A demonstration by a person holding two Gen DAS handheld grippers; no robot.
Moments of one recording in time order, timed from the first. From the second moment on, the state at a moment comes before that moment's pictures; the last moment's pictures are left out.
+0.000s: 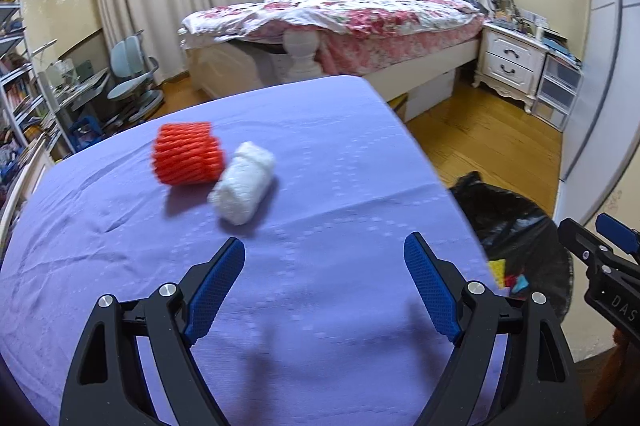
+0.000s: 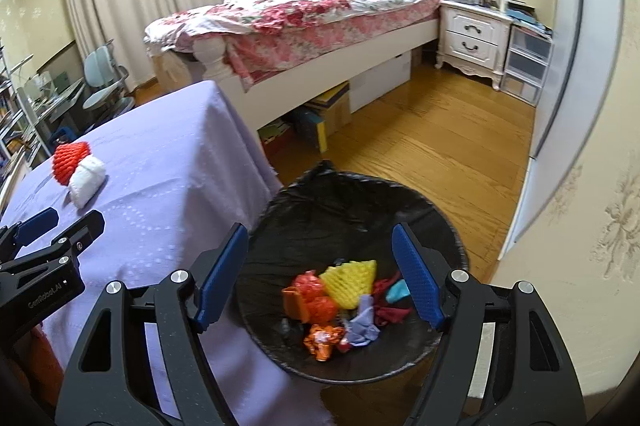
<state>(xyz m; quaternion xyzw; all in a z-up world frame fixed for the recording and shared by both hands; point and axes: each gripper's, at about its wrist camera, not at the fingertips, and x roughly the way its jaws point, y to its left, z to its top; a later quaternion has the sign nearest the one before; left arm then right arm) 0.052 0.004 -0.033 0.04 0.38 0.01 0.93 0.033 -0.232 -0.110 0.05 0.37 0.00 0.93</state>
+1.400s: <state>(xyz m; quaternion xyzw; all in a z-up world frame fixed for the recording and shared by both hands) 0.042 0.200 -0.051 -0.03 0.41 0.16 0.90 0.101 0.021 -0.126 -0.05 0.42 0.15 0.89</state>
